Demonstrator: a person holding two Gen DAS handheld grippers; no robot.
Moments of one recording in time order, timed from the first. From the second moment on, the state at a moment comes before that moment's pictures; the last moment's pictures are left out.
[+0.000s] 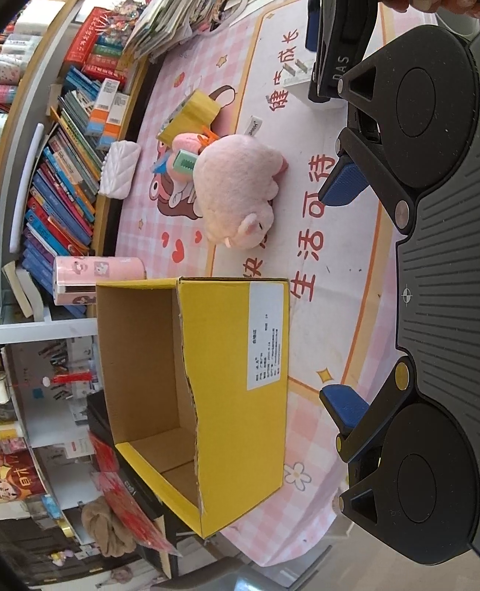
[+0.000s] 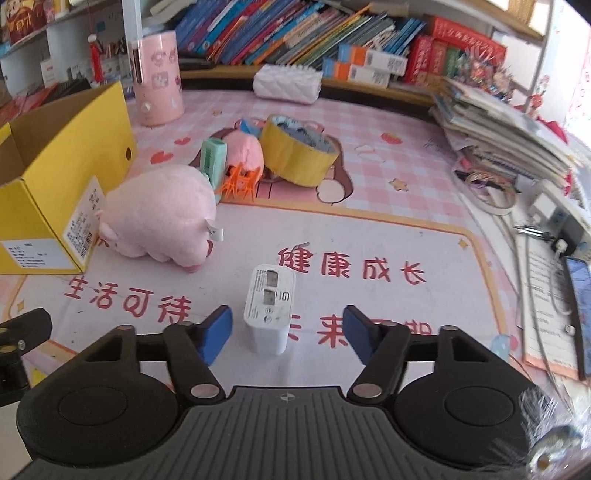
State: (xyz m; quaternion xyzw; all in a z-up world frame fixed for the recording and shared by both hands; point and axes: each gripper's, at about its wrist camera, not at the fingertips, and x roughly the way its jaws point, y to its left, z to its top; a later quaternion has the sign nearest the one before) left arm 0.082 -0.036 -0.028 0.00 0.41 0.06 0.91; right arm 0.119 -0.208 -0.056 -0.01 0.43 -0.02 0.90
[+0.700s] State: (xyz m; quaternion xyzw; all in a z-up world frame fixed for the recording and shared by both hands) left arm 0.119 -0.109 -0.024 0.01 0.39 0.03 0.92; right arm 0.146 -0.281 -0.036 0.04 0.40 0.02 0.92
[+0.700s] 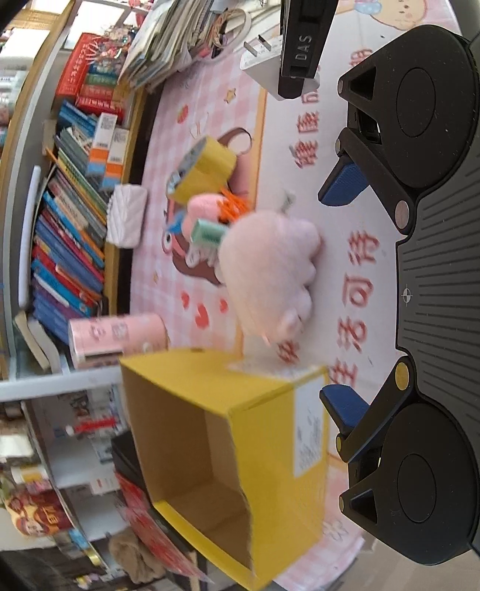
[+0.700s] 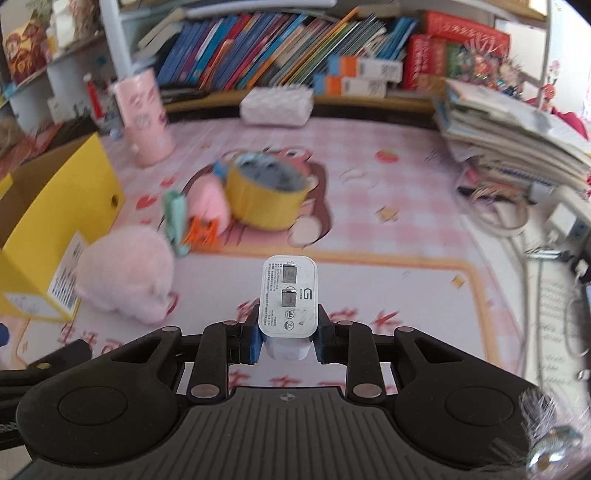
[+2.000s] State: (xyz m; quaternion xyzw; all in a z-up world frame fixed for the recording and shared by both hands) left arm 0.179 -0.128 -0.026 -0.03 0.37 0.05 0.93; right arm 0.185 -0.323 -0.045 0.02 0.39 0.06 0.92
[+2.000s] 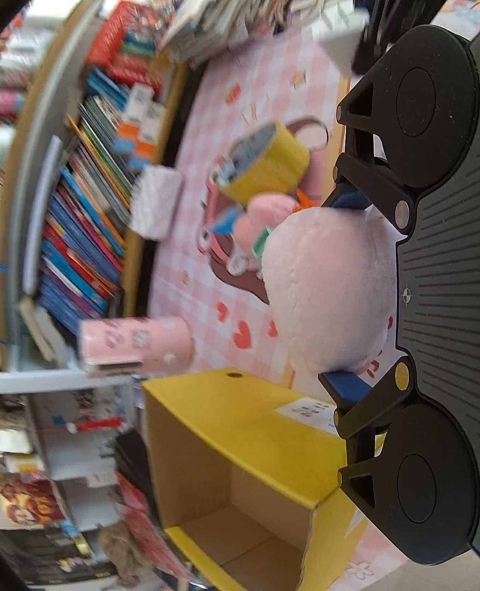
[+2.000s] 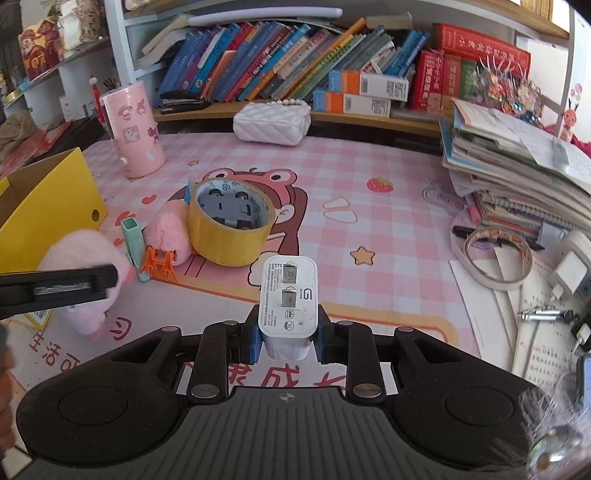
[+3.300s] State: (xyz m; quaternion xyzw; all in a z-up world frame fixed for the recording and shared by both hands) left arm -0.006 0.084 -0.005 -0.06 0.34 0.06 0.94; right arm 0.029 -0.084 -0.036 0.01 0.41 0.12 0.90
